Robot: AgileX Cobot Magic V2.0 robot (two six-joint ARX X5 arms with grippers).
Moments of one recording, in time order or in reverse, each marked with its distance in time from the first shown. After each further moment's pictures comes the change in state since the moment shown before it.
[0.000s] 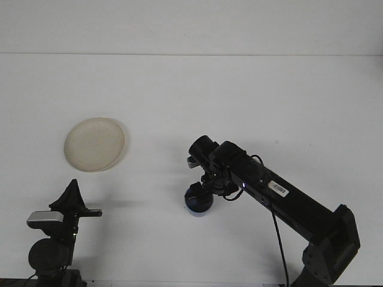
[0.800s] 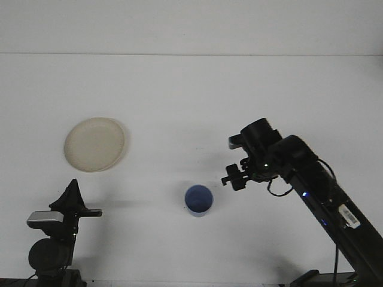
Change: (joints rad) left arm 0.000 0.000 0.000 0.000 0.000 0.000; right arm -0.261 -0.306 0.002 -0.075 -0.004 -0.156
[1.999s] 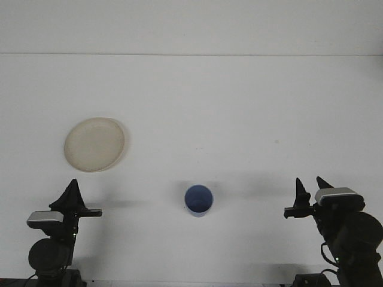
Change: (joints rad) left arm 0.000 0.000 0.000 0.000 0.000 0.000; right arm -0.429 -1.023 -0.783 0.702 0.032 -0.123
